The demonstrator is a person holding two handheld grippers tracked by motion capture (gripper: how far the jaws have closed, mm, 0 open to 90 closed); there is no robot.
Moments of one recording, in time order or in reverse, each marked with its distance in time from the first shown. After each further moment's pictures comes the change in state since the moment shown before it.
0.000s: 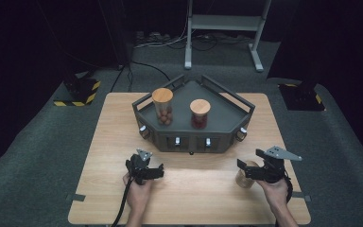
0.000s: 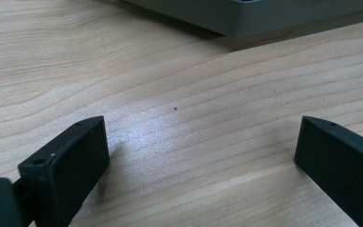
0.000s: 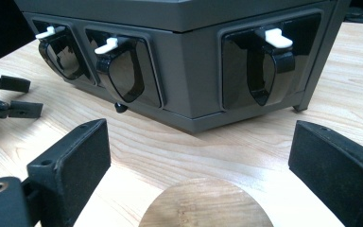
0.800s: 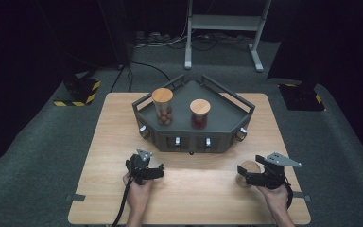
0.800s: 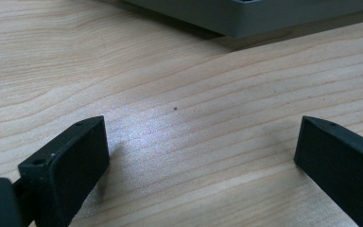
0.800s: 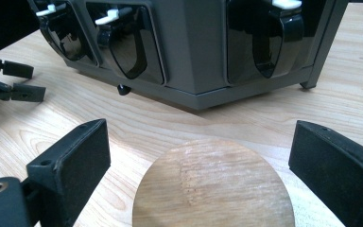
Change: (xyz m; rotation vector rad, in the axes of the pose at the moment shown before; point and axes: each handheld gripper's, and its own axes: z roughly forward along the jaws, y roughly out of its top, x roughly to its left) left arm 0.000 0.000 0.000 -0.001 0.000 -0.001; right arm -0.001 -0.022 -0.001 0.014 0.020 0.010
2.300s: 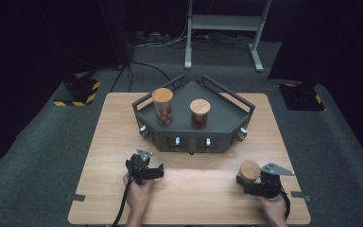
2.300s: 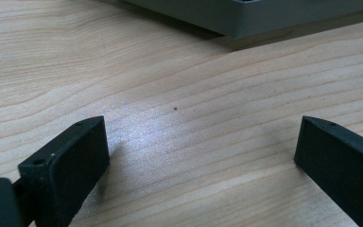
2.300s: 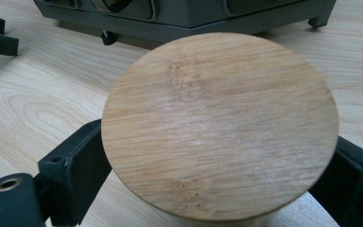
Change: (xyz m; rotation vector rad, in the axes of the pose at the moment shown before) left arm 0.000 0.000 0.000 0.000 0.000 0.000; right arm -0.001 -0.039 0.010 0.087 -0.033 0.004
